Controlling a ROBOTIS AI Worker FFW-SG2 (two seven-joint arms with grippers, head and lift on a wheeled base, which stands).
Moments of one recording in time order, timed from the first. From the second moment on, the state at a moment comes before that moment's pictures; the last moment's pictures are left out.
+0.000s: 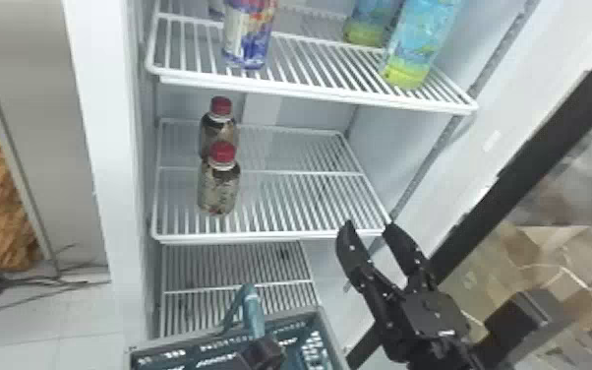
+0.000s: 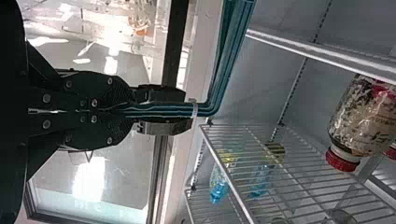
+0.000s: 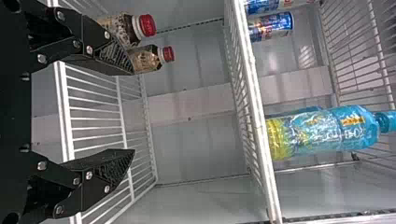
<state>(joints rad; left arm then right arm) 0.31 0.29 -0.47 -1.69 1.72 0.71 -0.64 0.84 -0.09 -0.09 -2.49 -0.29 0.09 0.03</state>
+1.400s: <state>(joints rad) 0.32 0.29 -0.47 -1.69 1.72 0.71 -0.64 0.86 -0.07 -0.09 -2.51 -0.22 0.05 -0.02</state>
